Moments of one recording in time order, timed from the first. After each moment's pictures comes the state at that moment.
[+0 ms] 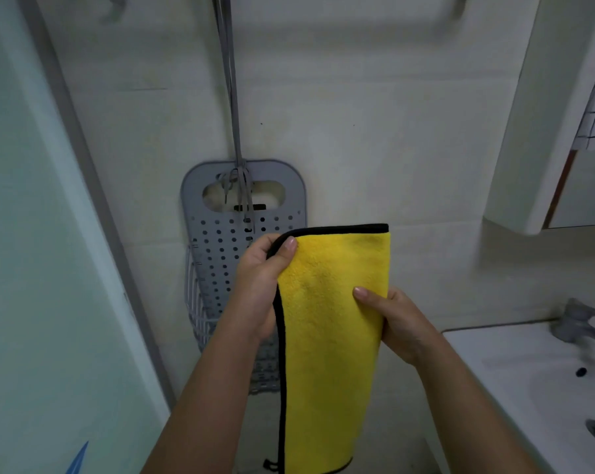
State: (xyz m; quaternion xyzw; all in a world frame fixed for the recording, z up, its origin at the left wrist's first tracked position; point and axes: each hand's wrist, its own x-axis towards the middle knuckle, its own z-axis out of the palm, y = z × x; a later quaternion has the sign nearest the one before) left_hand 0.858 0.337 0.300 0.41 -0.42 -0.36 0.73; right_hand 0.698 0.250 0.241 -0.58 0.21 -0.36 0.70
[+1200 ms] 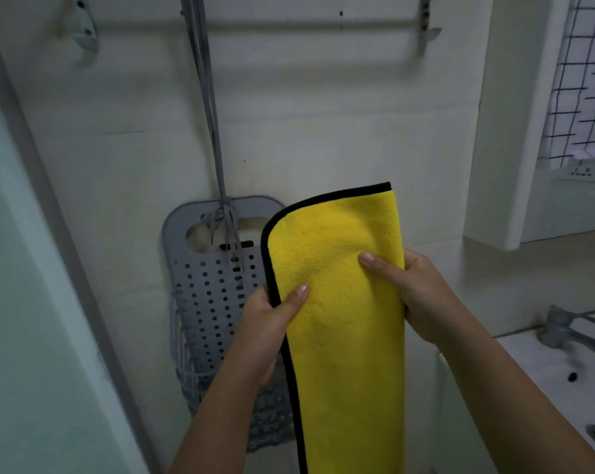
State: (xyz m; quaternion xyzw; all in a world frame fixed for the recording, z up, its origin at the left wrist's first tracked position) left_hand 0.877 0.326 0.300 0.42 -0.49 -0.39 0.66; right_hand 0.705 0.252 0.321 -0.61 0.22 -0.49 0.58
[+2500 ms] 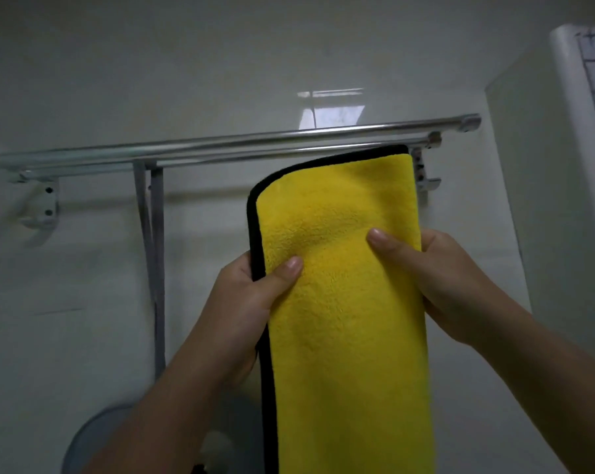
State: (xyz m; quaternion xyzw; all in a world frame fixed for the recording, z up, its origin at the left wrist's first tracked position) left_hand 0.854 0.170 0.505 0.33 -0.62 -0.19 0.68; right_hand 0.684 0.074 0.509 -0.71 0.06 -0.55 0.43
